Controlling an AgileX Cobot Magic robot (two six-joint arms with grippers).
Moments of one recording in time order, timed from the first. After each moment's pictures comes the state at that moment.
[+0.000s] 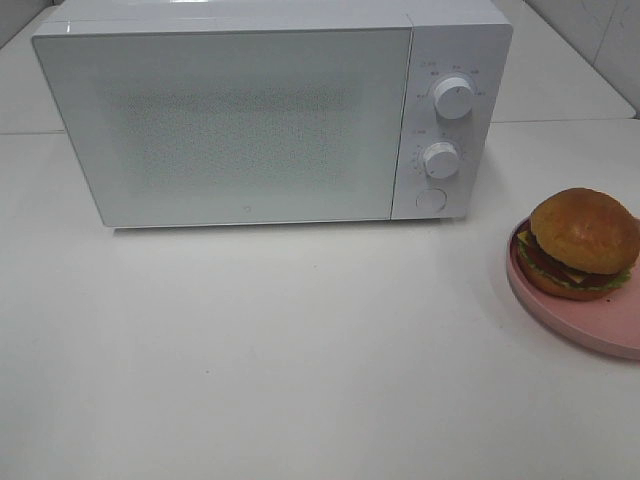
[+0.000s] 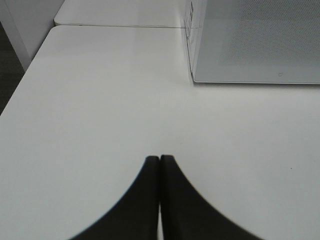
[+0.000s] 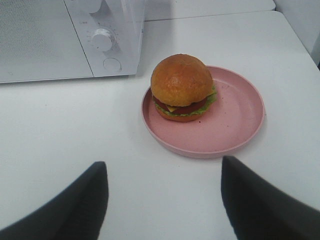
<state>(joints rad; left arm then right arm) 0.03 0.00 -0.51 -0.06 1.05 0.03 0.03 0.00 -0.50 0.02 1.02 0.02</state>
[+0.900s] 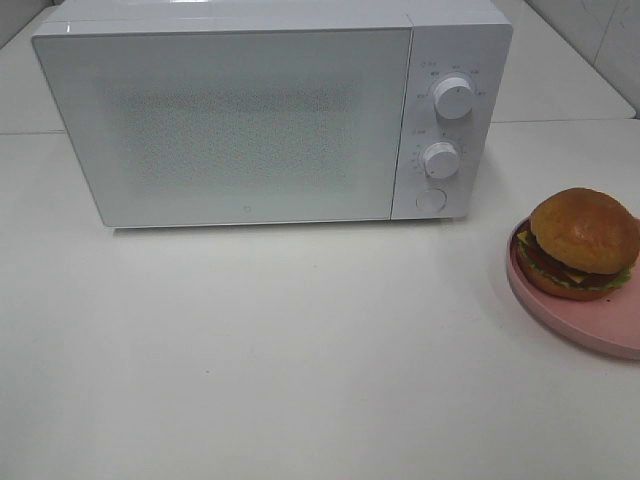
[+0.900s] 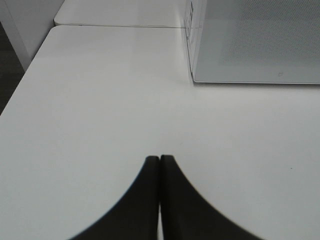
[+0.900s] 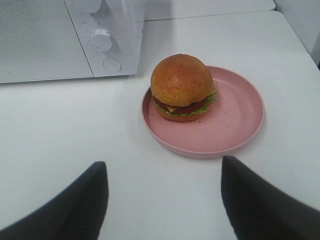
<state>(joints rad) 0.03 0.00 -0.51 -0.06 1.05 0.03 0.03 0.00 -0.50 0.02 1.02 0.02</state>
